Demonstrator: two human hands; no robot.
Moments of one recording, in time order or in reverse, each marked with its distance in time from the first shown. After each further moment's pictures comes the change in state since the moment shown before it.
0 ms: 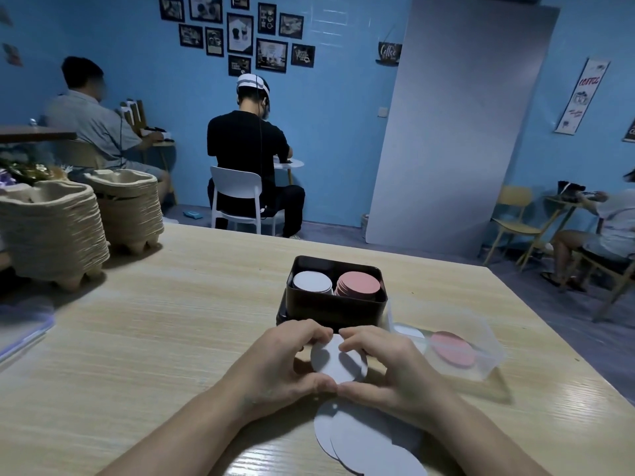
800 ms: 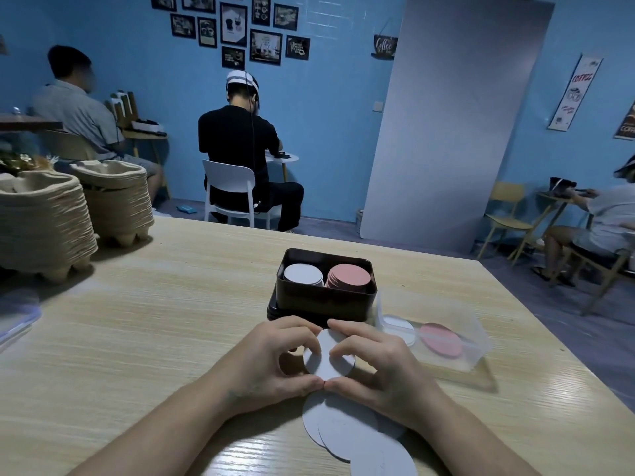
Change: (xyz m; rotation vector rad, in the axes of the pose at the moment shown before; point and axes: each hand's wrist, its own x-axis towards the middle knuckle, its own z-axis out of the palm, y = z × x) left_hand -0.003 0.000 0.000 -0.047 -0.031 0.096; right_hand -0.009 0.000 0.006 -0.014 0.053 -0.104
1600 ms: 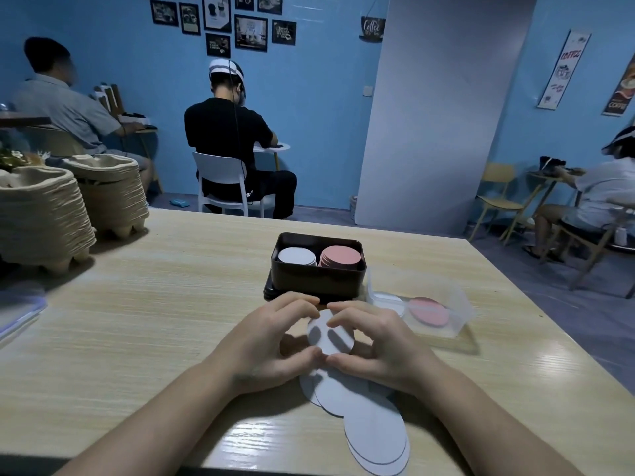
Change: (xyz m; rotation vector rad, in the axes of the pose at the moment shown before) left_hand -0.009 0.022 -0.001 0.144 0.020 0.010; right_hand -0.007 -0.012 -0.014 -0.051 -0.080 0.065
